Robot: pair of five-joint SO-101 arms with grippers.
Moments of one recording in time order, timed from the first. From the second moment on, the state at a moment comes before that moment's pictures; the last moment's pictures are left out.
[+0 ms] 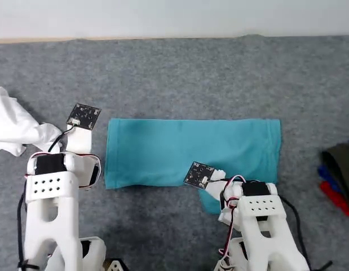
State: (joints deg) left arm -12.0 -35.7 49.1 75.9 -13.8; right arm -7.0 -42.3 73.7 63.3 57.1
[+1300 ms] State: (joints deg) left arm -12.0 -35.7 49.1 74.9 -13.8; right arm -4.5 -36.2 58.1 79.9 55.4
